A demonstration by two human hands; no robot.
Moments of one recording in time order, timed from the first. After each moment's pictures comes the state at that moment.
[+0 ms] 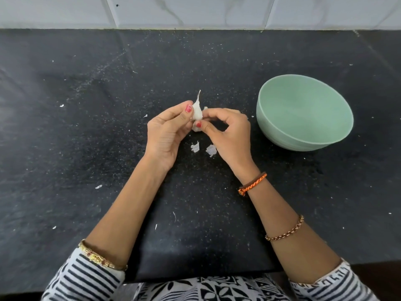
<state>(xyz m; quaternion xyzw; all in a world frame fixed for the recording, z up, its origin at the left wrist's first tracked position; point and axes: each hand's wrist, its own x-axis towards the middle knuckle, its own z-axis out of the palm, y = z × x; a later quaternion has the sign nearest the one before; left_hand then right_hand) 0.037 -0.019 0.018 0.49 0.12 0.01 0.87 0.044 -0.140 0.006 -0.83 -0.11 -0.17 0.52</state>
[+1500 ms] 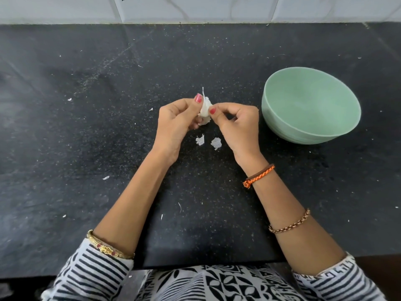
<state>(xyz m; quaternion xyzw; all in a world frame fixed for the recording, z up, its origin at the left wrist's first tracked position) 0.034 -0.018 0.018 0.67 0.02 0.02 0.75 0.043 -0.140 0.009 -0.79 -0.05 -0.14 0.59</state>
